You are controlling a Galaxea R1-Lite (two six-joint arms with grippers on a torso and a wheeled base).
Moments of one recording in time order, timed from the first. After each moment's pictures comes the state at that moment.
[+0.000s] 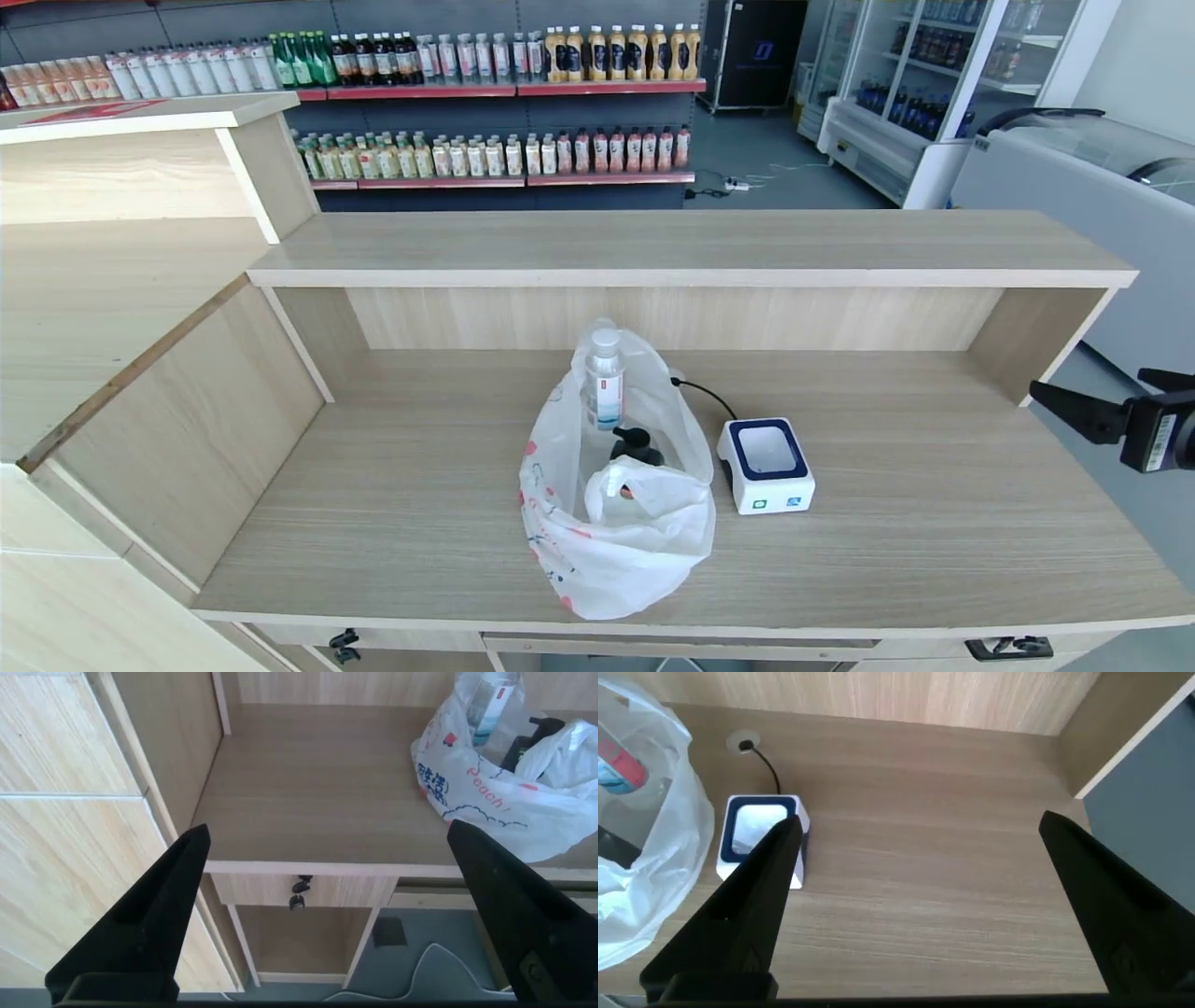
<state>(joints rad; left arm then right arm) 0.00 0.00 0.00 0.00 -0.02 -0.01 -0.22 1.28 -0.47 -0.62 0.24 -0.18</state>
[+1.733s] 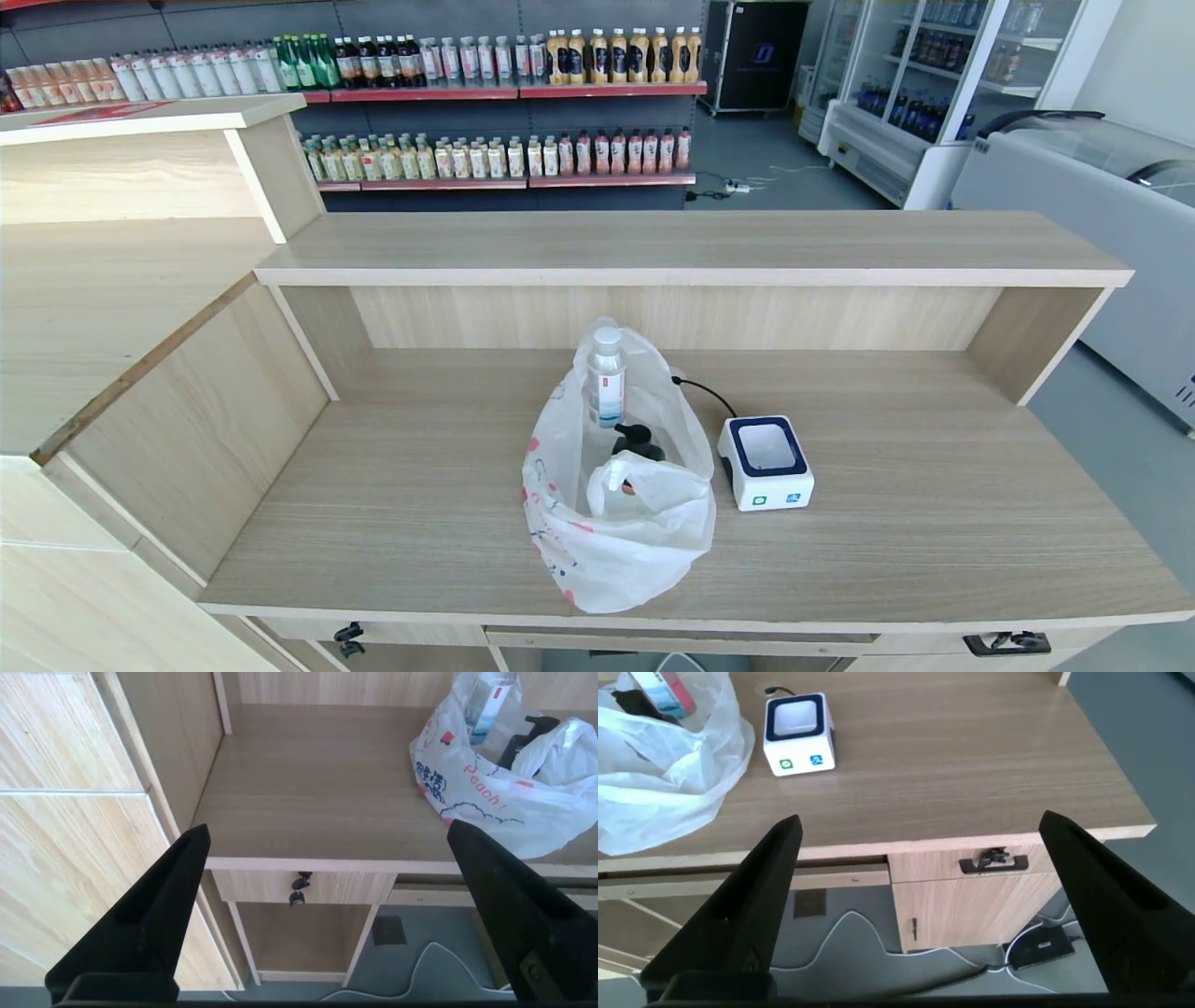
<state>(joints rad) 0.00 0.00 0.00 0.00 -0.02 -0.01 -0.04 0.08 0.00 0.00 -0.02 0.00</state>
